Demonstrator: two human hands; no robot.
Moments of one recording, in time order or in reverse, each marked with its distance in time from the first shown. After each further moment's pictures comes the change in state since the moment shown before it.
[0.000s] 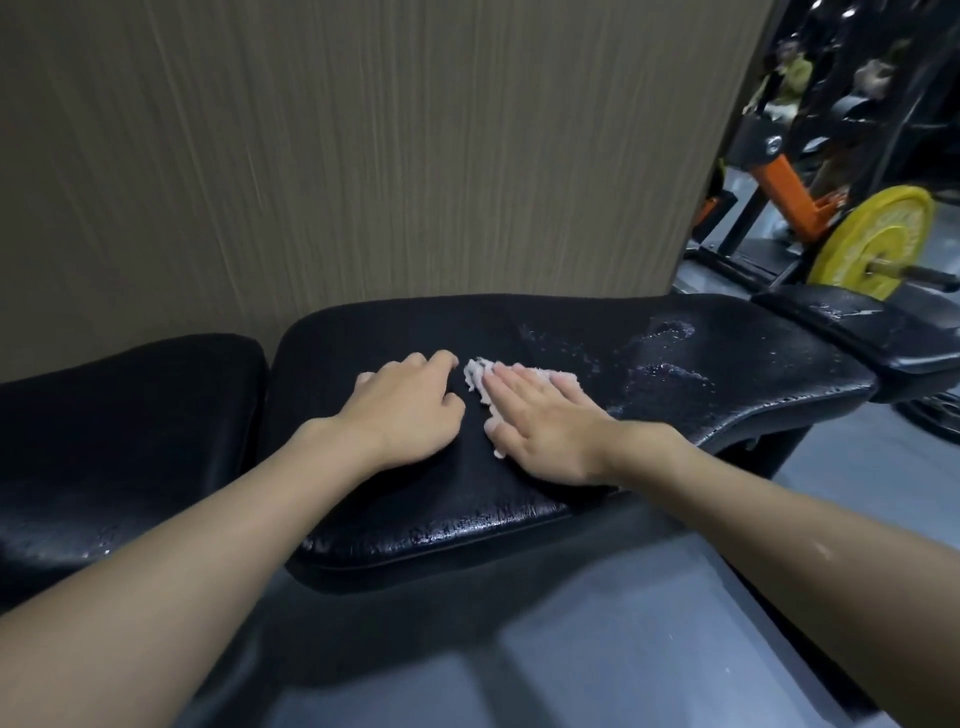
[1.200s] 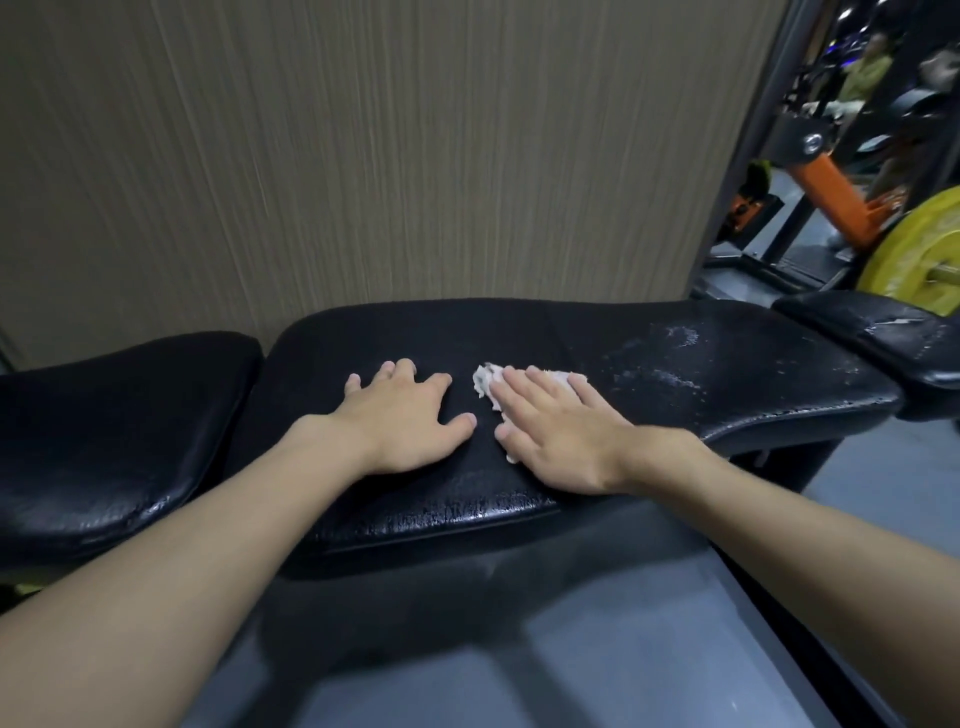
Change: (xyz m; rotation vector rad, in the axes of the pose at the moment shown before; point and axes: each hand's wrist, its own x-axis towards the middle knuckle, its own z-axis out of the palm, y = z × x) left_hand -0.001 0.030 0.013 0.166 -0.134 -0.135; right_hand -0.023 0.037 -0.004 -0.051 0.023 -0.082
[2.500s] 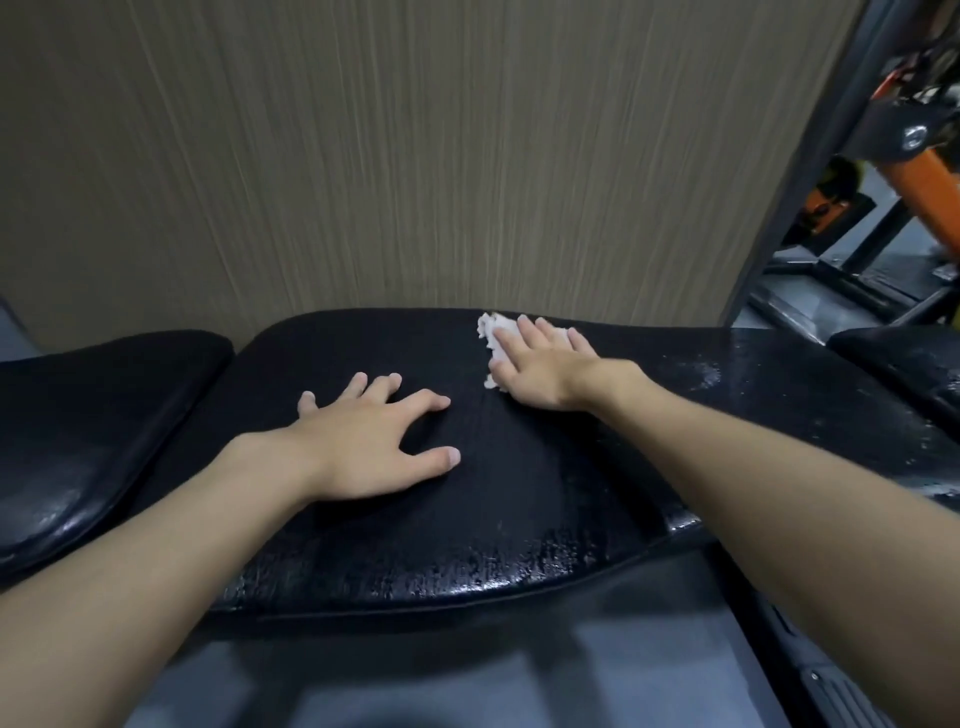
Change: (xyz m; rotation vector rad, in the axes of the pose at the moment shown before) left_hand 0.027 0.022 -0.008 -0.040 -0.123 -0.117; right_hand 0.138 0.097 -0.014 0.078 -0.047 0.055
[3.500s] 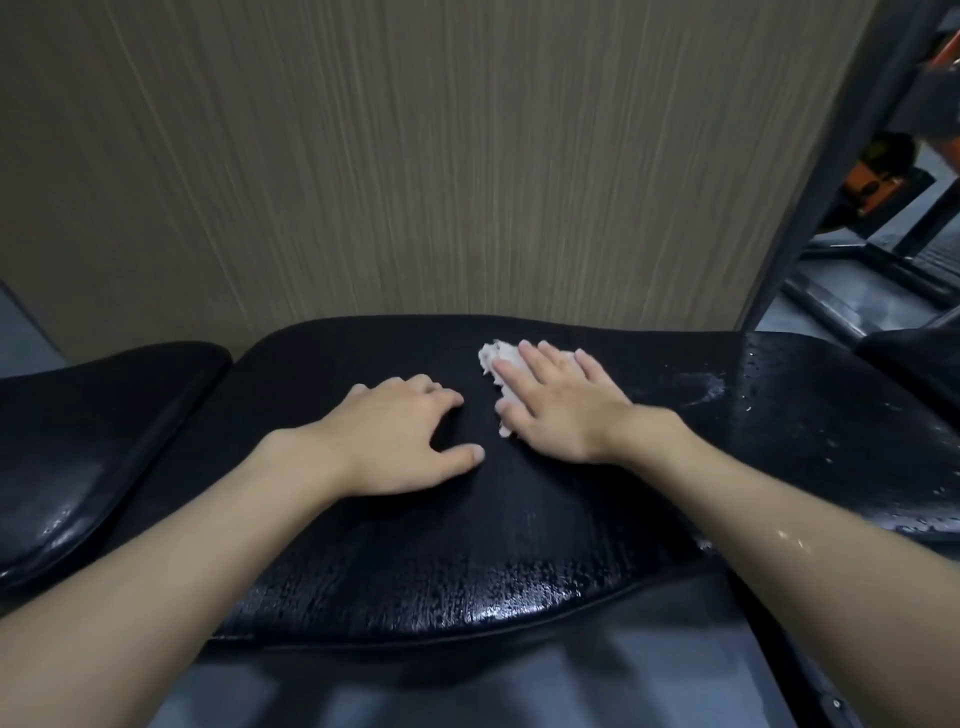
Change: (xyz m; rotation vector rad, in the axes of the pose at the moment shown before) left_hand 0.023 0.044 -0.016 0.132 0.099 0.099; right_hand -0.038 0.022 0.007 -0.039 0.044 -0.151
